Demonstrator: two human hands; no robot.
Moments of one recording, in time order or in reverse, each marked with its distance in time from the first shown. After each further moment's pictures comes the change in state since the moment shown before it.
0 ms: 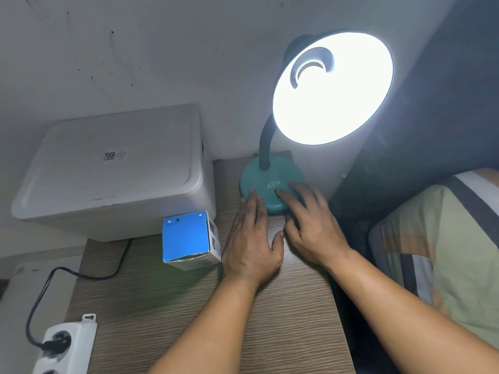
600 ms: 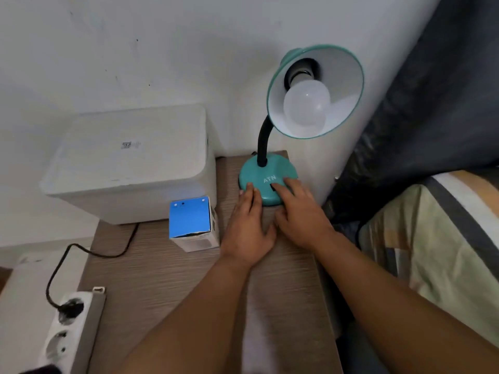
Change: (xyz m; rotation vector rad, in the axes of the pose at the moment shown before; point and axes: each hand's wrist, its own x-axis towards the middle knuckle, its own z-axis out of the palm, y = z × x) left_hand 0.000 0.000 -0.007 -0.082 -0.062 -0.025; right_hand 0.001 -0.024 -0.026 0.047 -0.155 0.060
